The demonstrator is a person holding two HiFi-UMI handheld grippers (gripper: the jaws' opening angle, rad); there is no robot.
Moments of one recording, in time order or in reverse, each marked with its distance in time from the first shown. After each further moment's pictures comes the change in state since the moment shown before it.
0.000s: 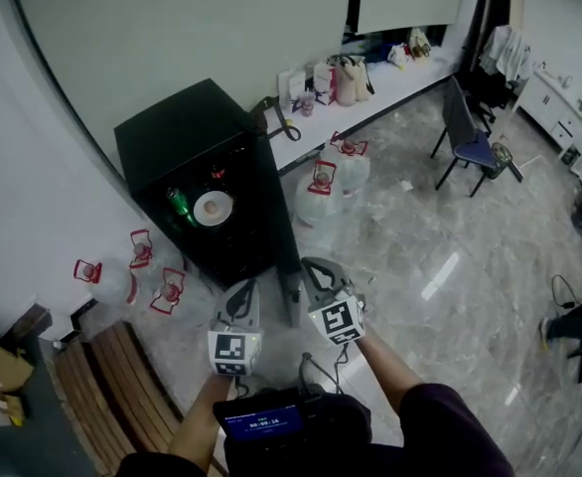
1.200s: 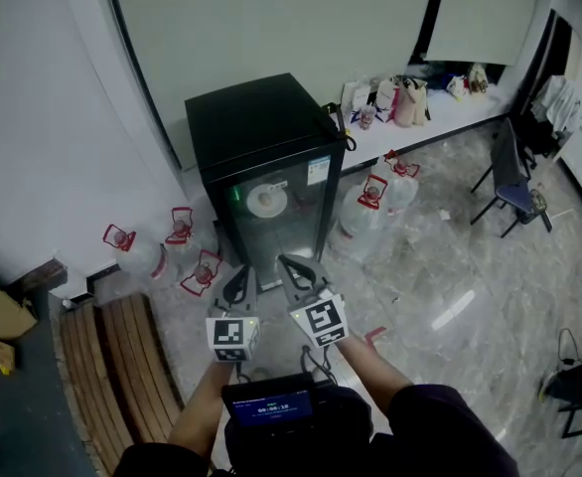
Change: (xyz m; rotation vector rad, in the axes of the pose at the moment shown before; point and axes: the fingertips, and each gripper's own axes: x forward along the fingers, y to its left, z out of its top) left arm -0.065 0.145 -0.005 -0.072 -0.030 0.271; right arm 0.099 0.146 0.105 0.153 -0.167 0.242
